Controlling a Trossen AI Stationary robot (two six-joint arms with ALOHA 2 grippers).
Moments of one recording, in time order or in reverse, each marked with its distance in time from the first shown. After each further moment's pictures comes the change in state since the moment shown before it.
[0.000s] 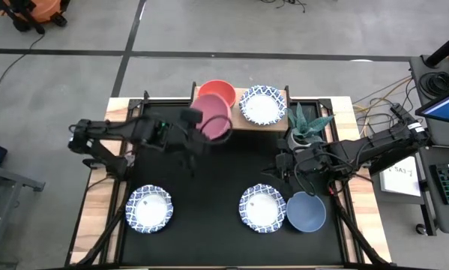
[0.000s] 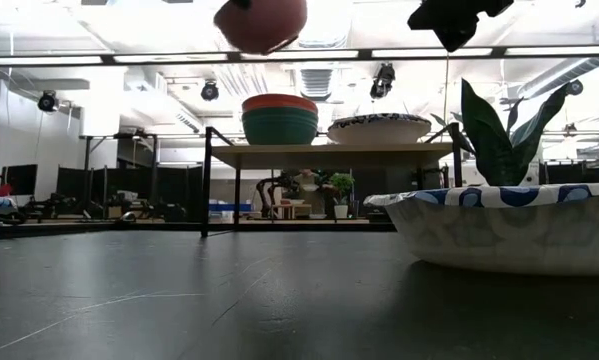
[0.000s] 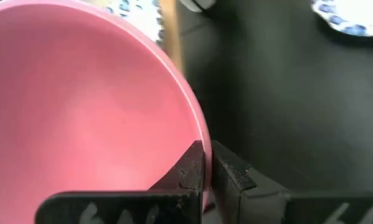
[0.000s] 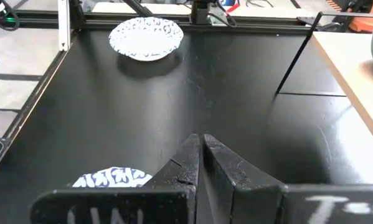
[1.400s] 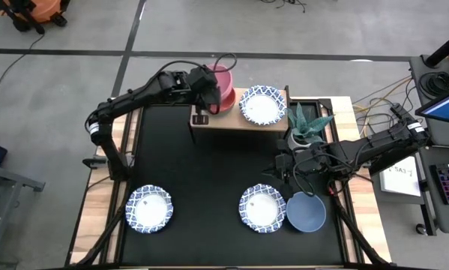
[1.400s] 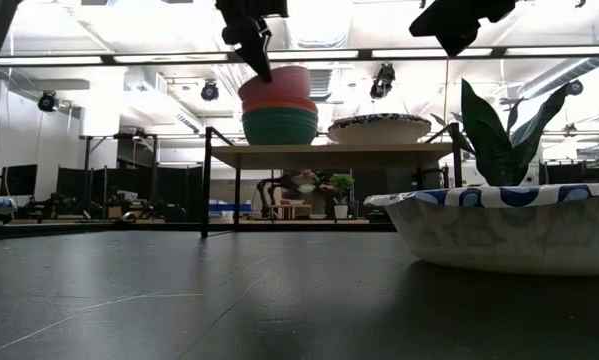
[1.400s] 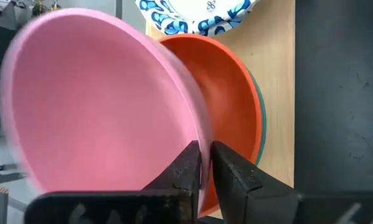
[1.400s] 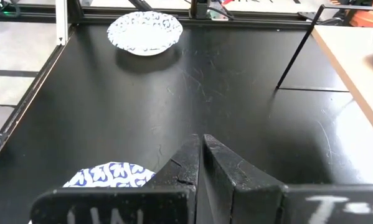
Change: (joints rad) left arm 0.512 0.178 0.125 0.069 0.276 0.241; right arm 0.000 0.000 -0.014 0.000 0.000 0.000
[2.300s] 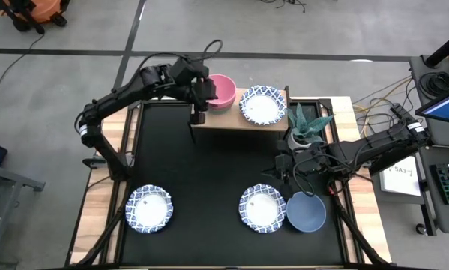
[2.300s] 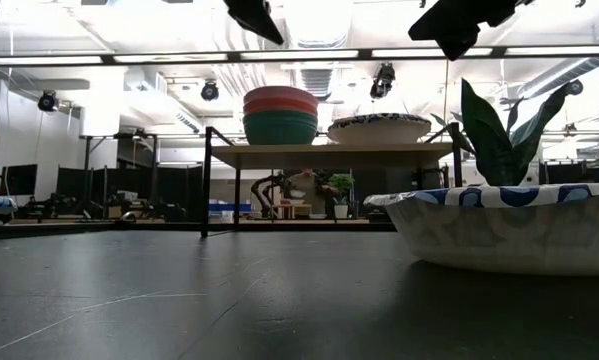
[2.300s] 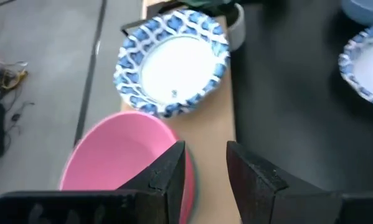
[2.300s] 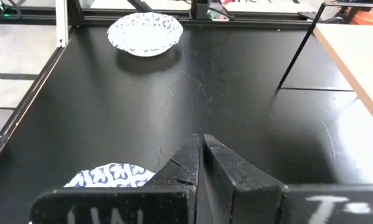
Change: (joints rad) left arm 0.036 -0.097 -0.006 0.102 0.332 -0.036; right arm 0.000 0.000 -0.027 0.038 0.000 0.007
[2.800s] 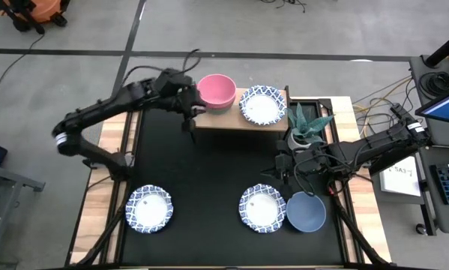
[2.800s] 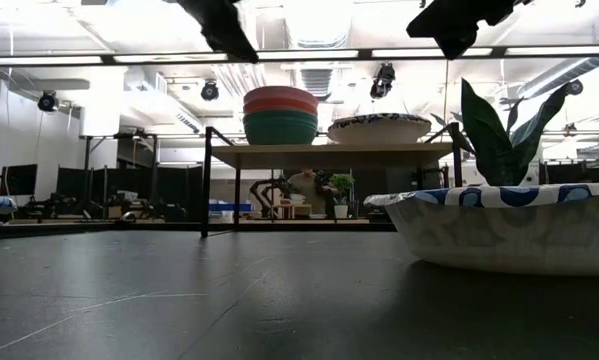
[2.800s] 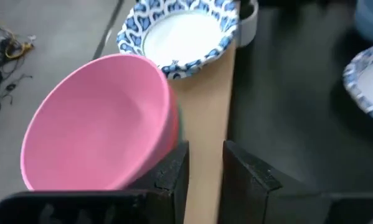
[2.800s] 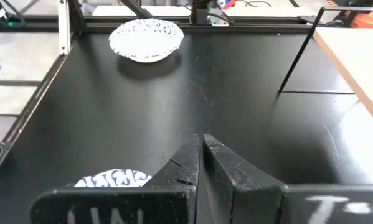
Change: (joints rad) left arm 0.024 -0.266 -0.458 0.257 0.001 -0.174; right arm 0.000 0.000 -0.006 0.027 0.000 0.008
